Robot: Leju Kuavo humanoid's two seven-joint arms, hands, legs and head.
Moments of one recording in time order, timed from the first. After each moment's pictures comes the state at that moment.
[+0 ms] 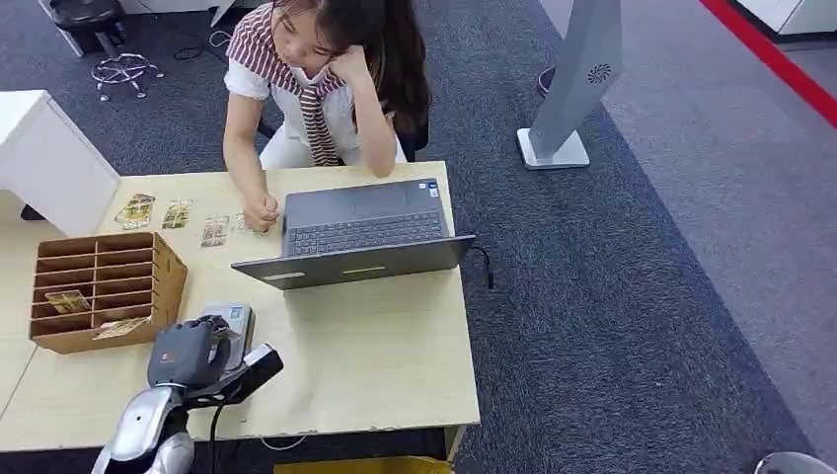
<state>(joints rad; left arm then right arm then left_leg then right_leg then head) -0.16 0.15 -0.26 -1.17 -1.20 0.18 0.04 -0.10 0.20 -0.64 -0.21 1.03 -0.16 -0.21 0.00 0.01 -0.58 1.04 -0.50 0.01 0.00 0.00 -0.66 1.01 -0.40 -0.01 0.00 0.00</state>
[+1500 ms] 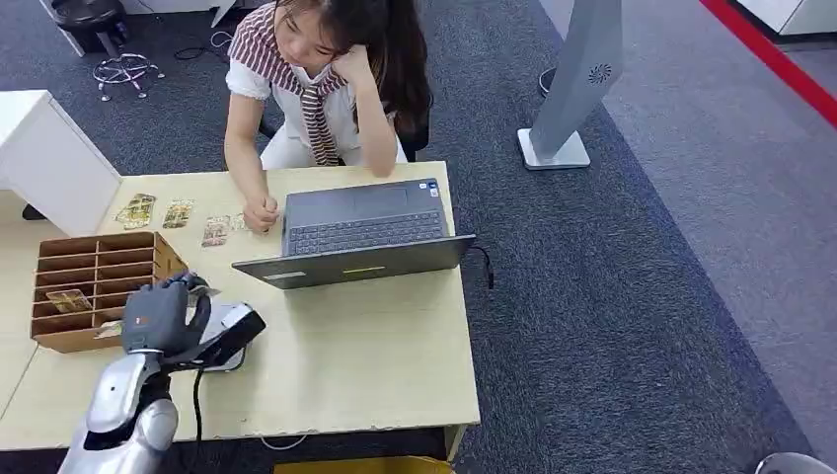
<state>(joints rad) -0.27 0.16 -0.22 -1.27 -1.19 0.18 0.03 -0.10 0.20 -0.64 -0.21 1.03 -0.18 -0.21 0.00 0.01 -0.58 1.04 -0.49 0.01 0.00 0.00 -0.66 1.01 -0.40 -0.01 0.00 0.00</state>
